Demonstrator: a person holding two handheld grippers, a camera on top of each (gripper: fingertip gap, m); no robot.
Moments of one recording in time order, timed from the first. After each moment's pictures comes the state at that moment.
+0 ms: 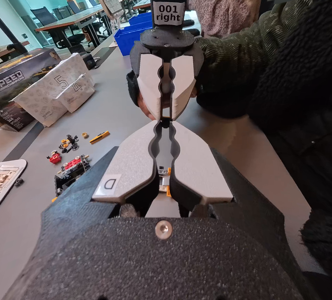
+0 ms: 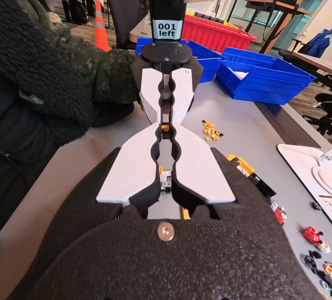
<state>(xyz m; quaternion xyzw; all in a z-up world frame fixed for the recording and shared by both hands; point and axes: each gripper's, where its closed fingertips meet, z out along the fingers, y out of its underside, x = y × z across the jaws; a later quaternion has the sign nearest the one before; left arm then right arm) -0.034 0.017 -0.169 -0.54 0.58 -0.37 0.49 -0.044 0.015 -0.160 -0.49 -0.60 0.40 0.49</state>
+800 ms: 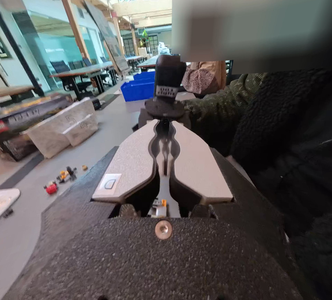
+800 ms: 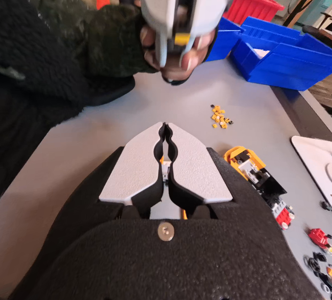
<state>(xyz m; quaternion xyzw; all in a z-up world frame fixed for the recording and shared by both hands) -0.052 0.008 -0.111 -0.48 0.50 -0.48 0.54 -0.059 0.023 -0.192 -0.50 -0.65 0.36 0.45</state>
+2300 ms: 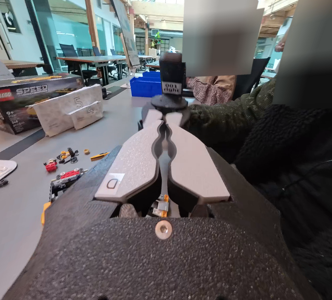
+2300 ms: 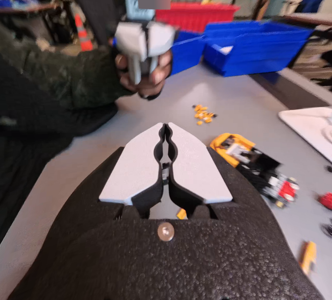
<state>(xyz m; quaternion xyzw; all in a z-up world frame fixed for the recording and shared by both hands) -0.062 0.038 -0.119 -0.52 0.44 -0.51 0.52 -0.048 0.057 -0.179 -0.57 -0.54 0.43 0.46</state>
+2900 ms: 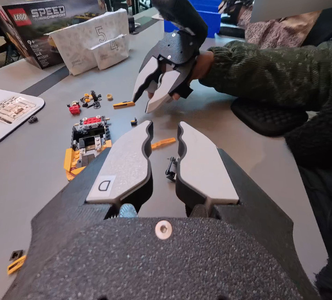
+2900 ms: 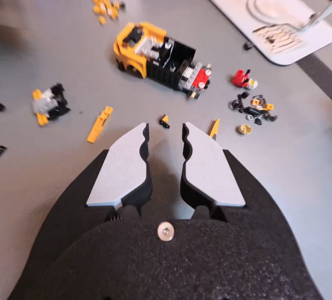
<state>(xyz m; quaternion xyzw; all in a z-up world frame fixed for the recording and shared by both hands) -0.046 0.073 -0.190 -0.66 0.45 -0.37 0.47 0.041 0.156 -0.266 -0.75 -0.50 0.21 0.38</state>
